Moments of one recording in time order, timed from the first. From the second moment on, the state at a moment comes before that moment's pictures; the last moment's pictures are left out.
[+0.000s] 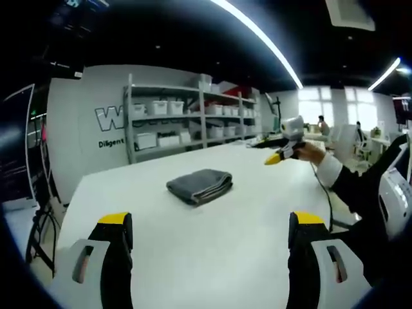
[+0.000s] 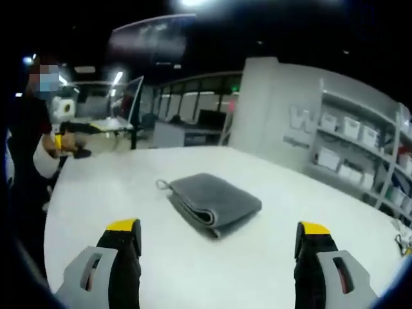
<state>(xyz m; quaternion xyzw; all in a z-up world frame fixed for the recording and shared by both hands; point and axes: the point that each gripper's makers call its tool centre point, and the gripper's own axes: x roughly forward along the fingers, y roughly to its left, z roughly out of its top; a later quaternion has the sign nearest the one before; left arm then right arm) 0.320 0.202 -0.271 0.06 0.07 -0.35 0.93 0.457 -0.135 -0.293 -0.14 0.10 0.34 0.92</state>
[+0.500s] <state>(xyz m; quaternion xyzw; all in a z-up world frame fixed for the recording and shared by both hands) 0.321 0.202 -0.272 0.06 0.07 -0.35 0.93 0.489 -0.138 -0.309 -0.14 0.10 0.31 0.93</state>
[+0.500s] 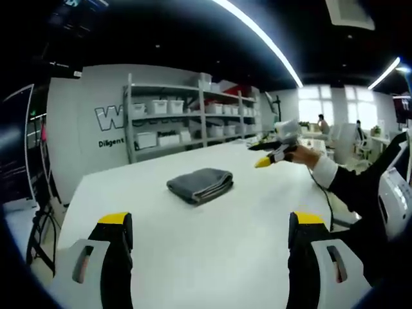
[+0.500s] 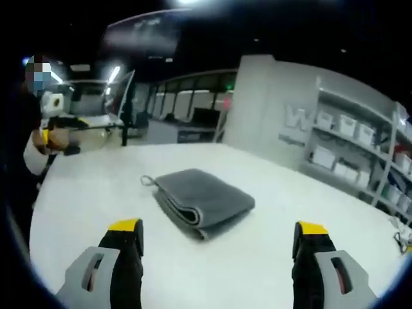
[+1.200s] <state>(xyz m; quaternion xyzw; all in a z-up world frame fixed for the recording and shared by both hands) 0.324 0.204 -0.275 0.06 0.08 -0.35 0.93 0.530 -0.143 -0.337 -0.17 0.11 0.26 0.94</state>
